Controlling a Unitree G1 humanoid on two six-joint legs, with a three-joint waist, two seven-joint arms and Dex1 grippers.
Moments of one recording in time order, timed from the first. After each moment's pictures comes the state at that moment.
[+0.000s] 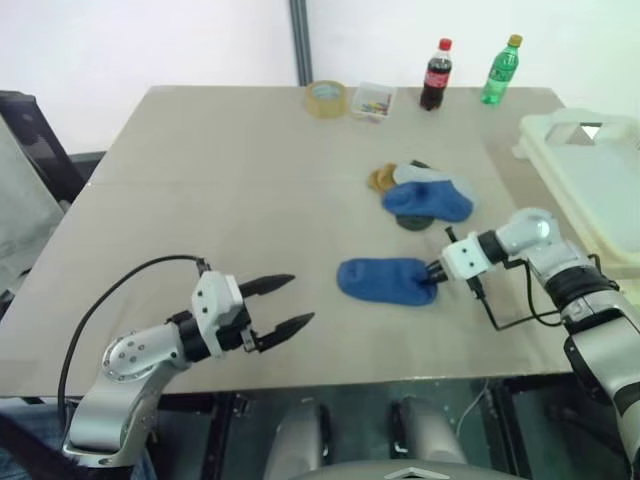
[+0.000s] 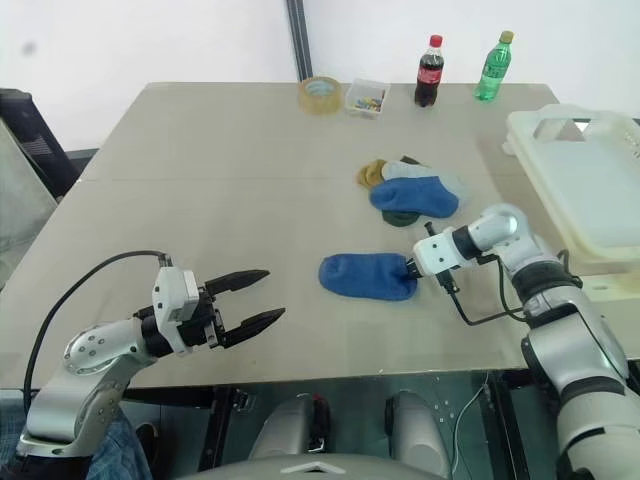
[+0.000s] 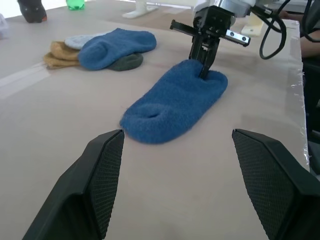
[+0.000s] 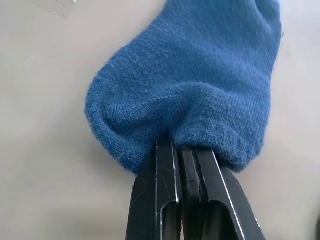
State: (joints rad) left arm 0.16 0.64 0.13 -0.41 -0.49 0.18 -0.97; right arm -0.88 -0.56 0.43 0.92 -0.03 -0.82 1.49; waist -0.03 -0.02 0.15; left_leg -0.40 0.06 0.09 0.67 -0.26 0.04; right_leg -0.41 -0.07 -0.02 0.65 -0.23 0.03
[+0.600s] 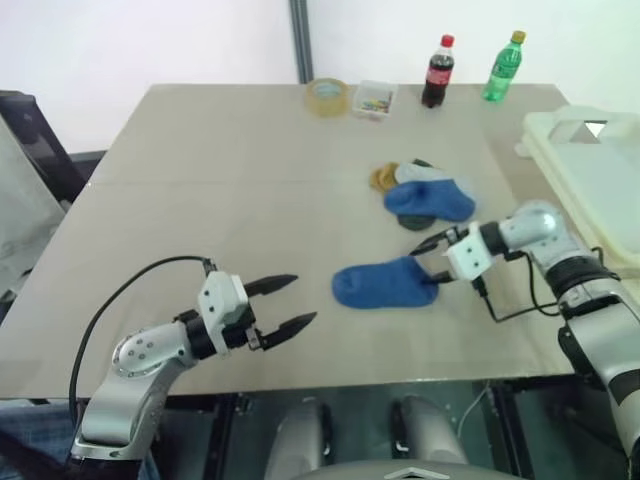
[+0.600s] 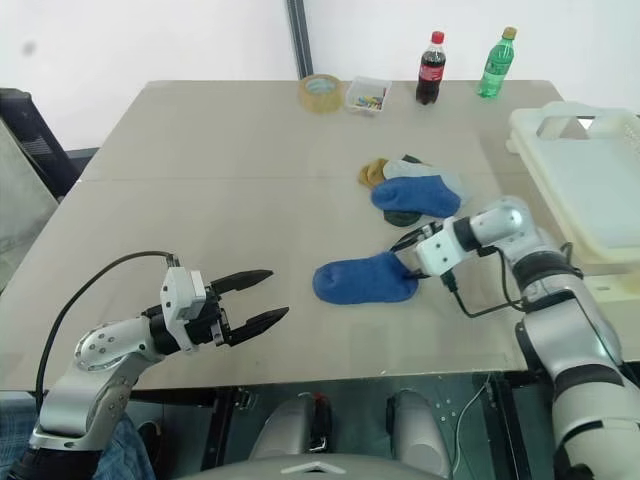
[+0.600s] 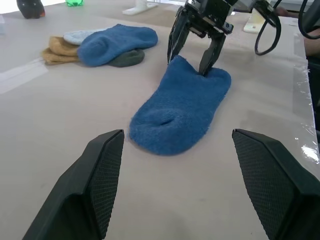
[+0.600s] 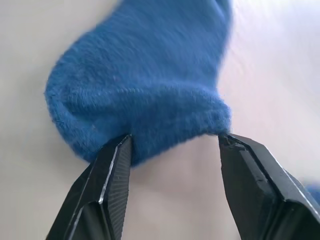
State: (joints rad) left arm 0.14 0.63 0.10 -0.36 -0.47 0.15 -0.98; right arm -0.90 -0.62 0.32 0.96 0.01 -0.86 1.45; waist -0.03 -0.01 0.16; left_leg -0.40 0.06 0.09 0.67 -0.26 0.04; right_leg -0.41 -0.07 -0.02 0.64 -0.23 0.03
